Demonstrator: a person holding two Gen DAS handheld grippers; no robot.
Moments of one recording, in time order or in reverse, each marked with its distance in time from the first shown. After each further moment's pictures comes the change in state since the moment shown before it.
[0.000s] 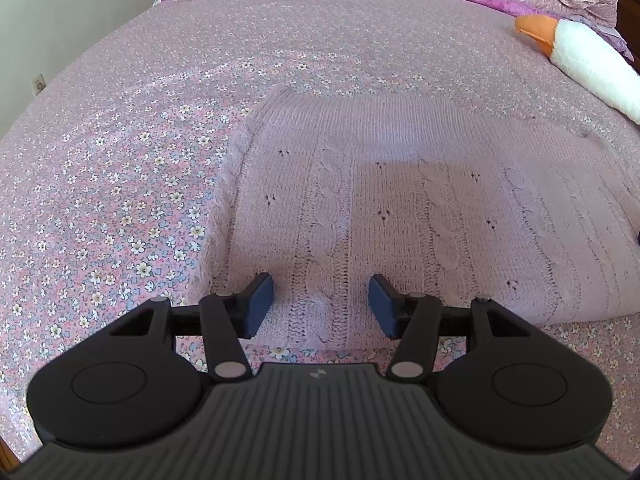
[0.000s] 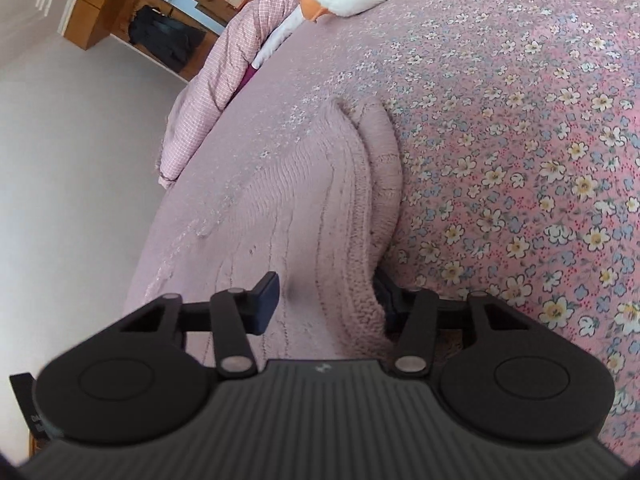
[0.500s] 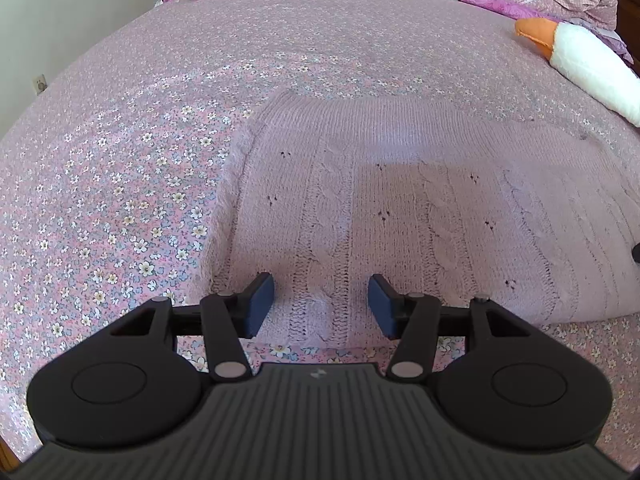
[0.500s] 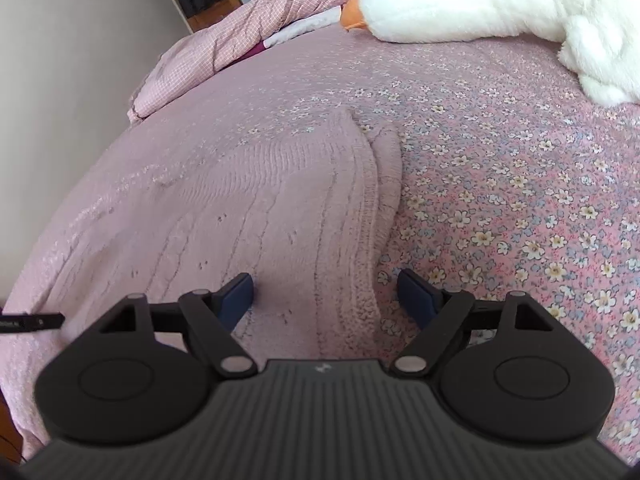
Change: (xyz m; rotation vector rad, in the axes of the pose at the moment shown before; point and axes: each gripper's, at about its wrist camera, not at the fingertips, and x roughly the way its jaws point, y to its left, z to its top) left arm -0.004 0.000 -0.002 -0.002 -0.007 0.001; right arm 0.007 0.036 -0.007 -0.356 -0.019 -0.211
